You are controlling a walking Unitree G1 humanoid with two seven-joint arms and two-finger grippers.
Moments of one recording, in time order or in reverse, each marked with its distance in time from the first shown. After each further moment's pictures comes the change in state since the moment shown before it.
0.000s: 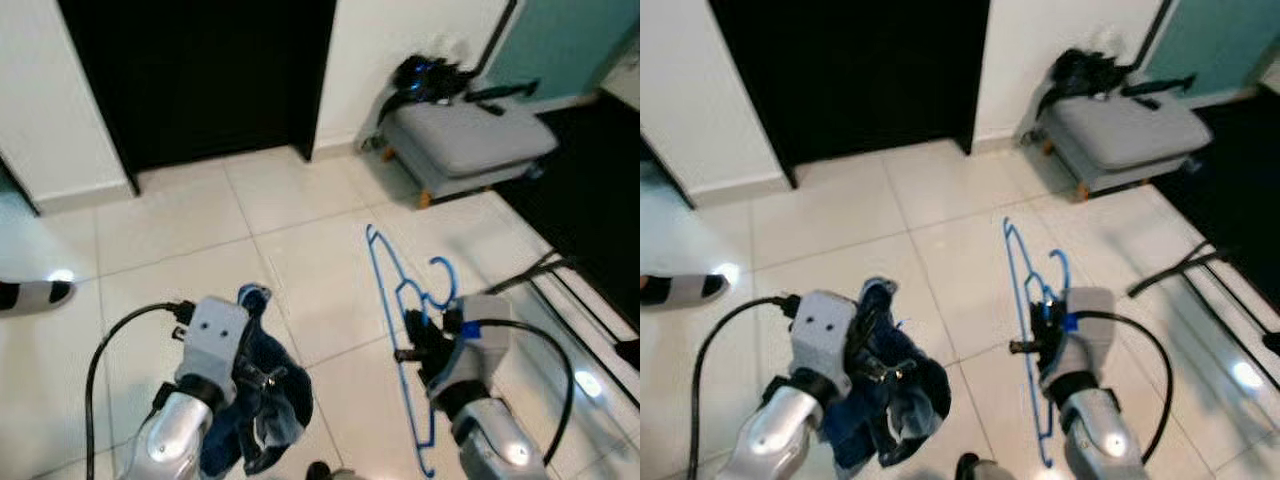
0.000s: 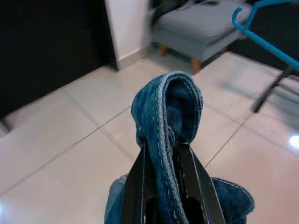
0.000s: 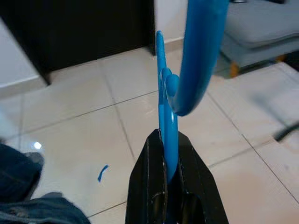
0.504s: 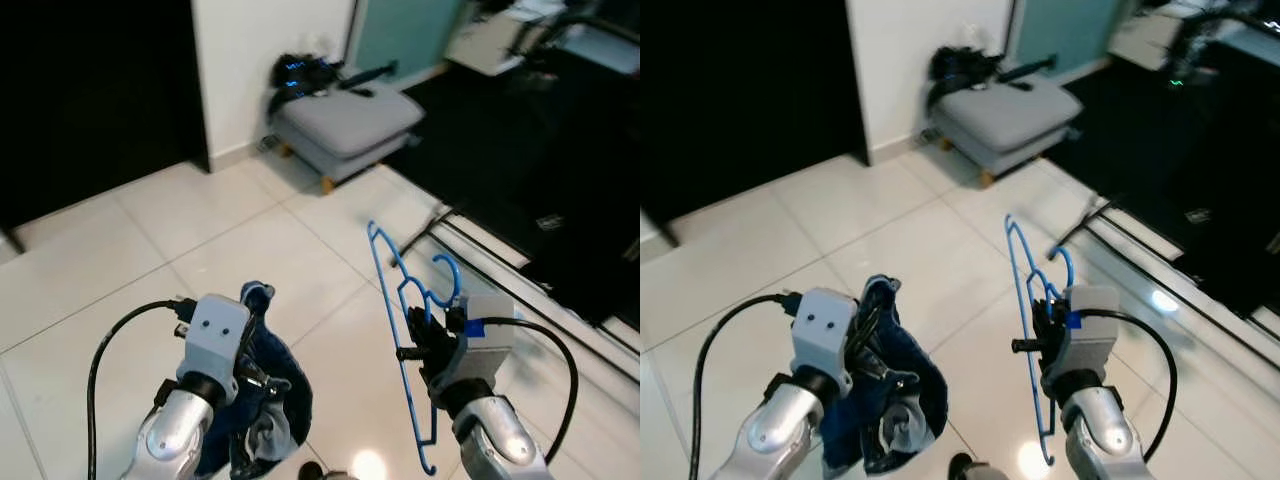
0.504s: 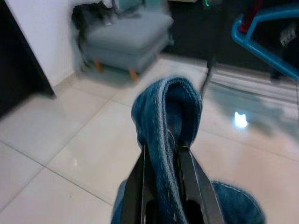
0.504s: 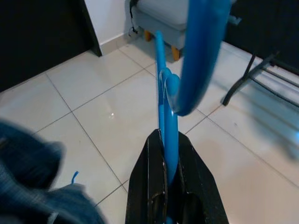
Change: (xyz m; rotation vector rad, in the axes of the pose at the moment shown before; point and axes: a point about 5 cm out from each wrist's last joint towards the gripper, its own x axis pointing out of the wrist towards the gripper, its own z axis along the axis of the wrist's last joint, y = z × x) left arm 0.016 0.007 -0.001 0.006 0.003 0.014; right arm 0.000 0.004 -0.004 0.011 0.018 0.024
